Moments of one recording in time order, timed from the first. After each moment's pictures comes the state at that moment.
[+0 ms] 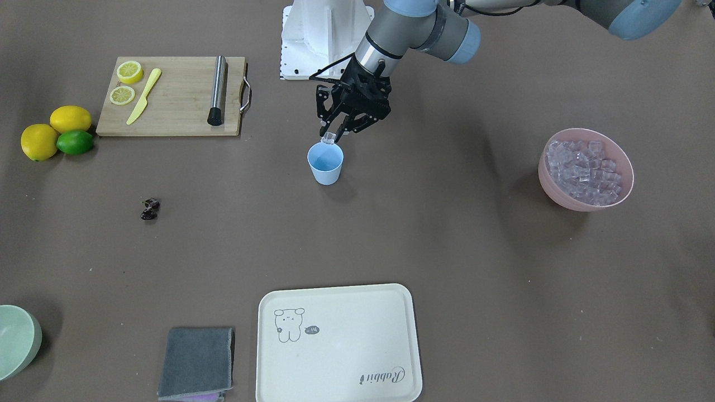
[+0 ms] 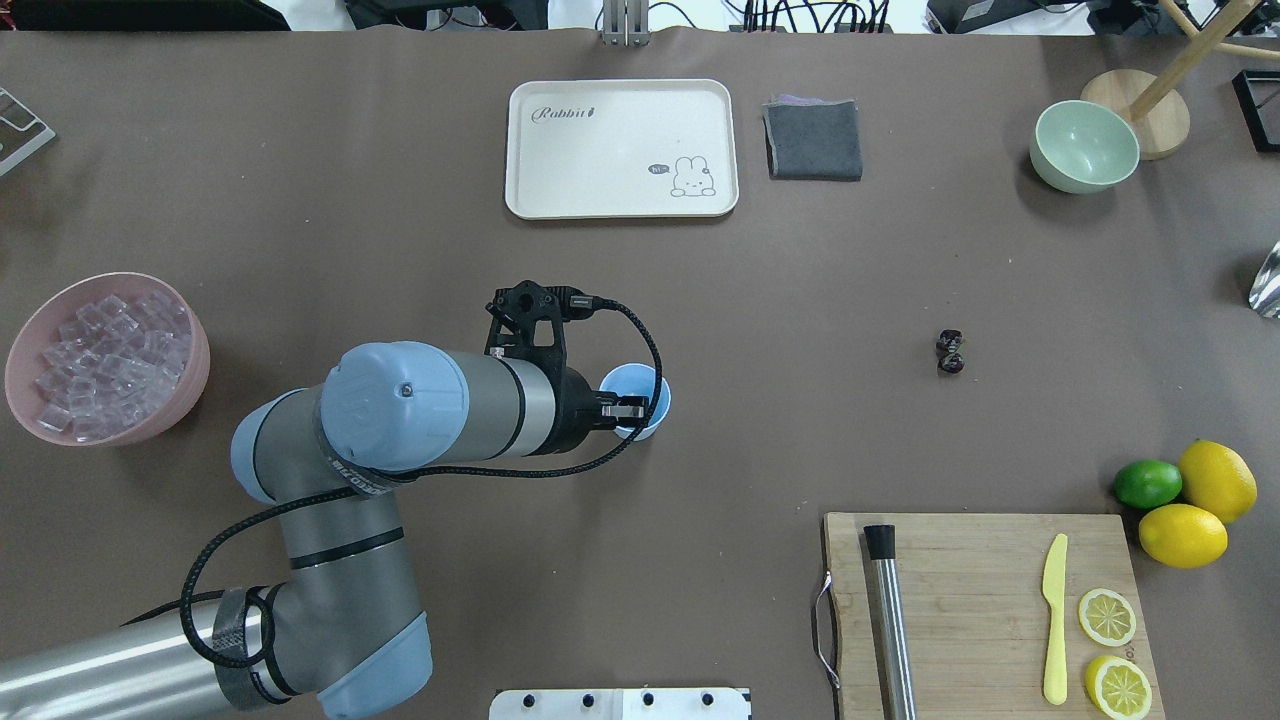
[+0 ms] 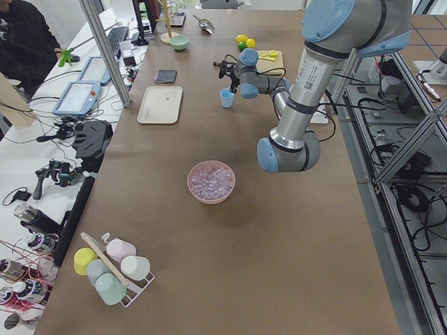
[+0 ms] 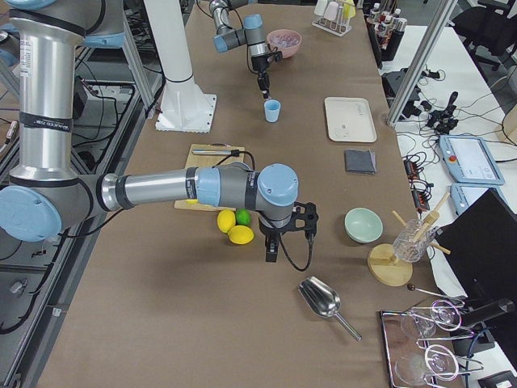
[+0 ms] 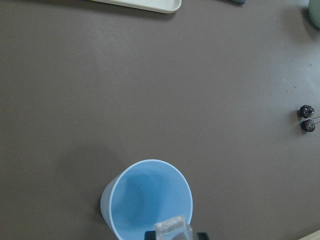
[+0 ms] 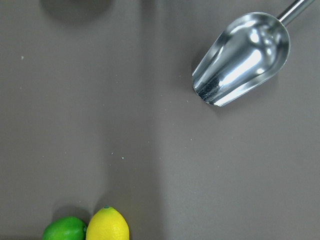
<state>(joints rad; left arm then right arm) -0.39 -2.16 -1.75 -2.09 -1.68 -1.28 1.61 -1.69 1.85 -1.77 2.43 -0.05</state>
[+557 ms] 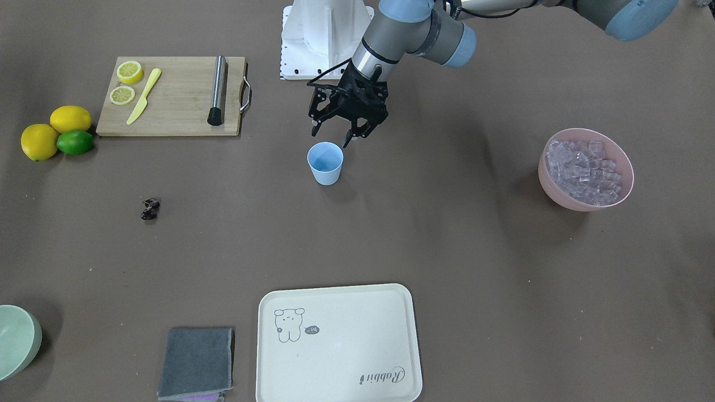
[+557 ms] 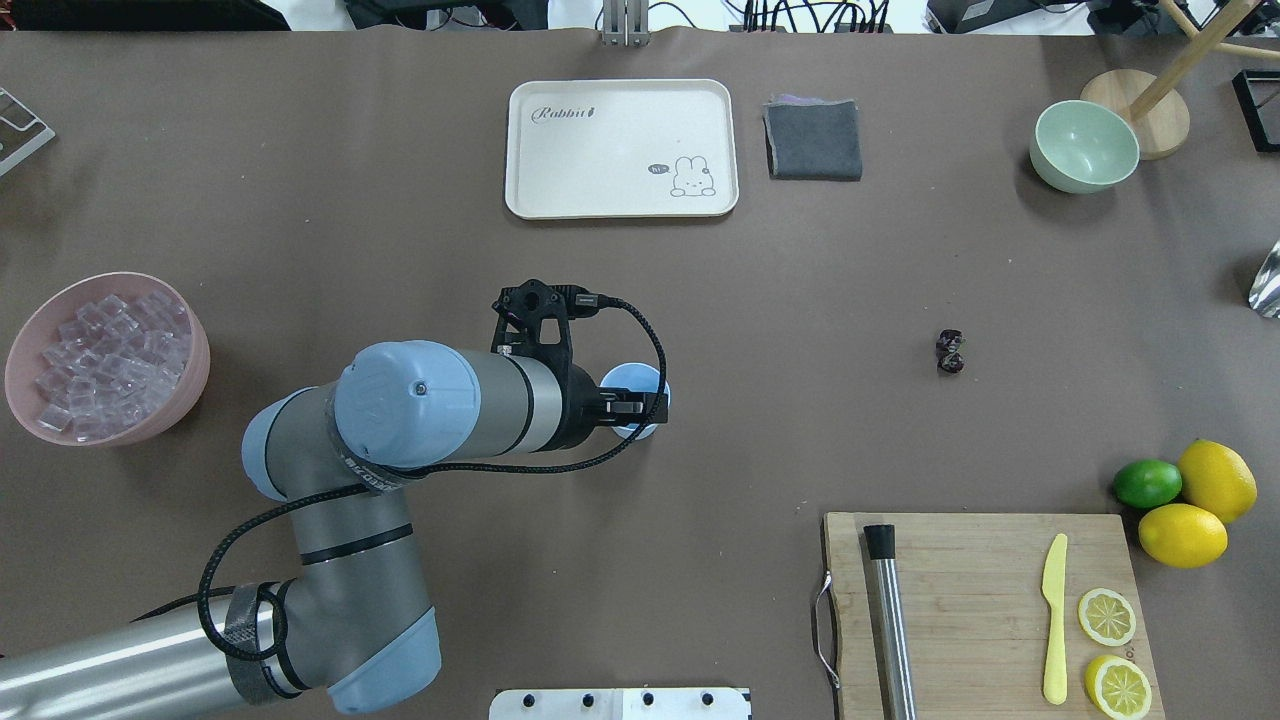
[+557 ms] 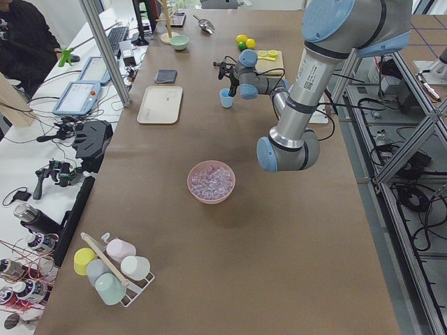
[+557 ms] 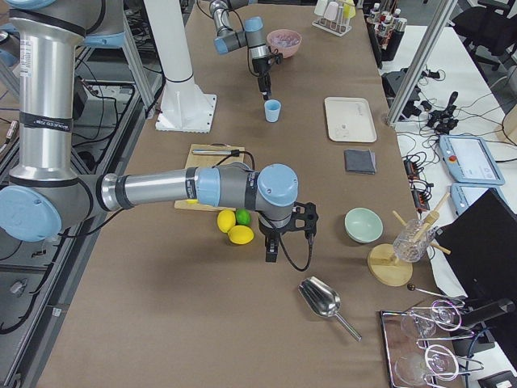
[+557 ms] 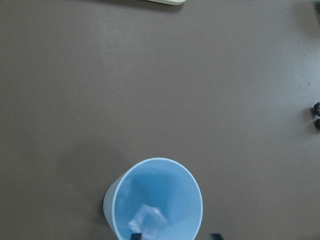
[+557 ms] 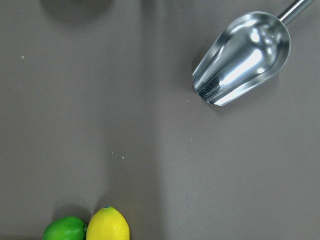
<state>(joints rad) -0.39 -2.17 -1.73 -2.09 -1.67 -1.28 1.61 -1.69 1.85 -1.77 2.43 -0.05</state>
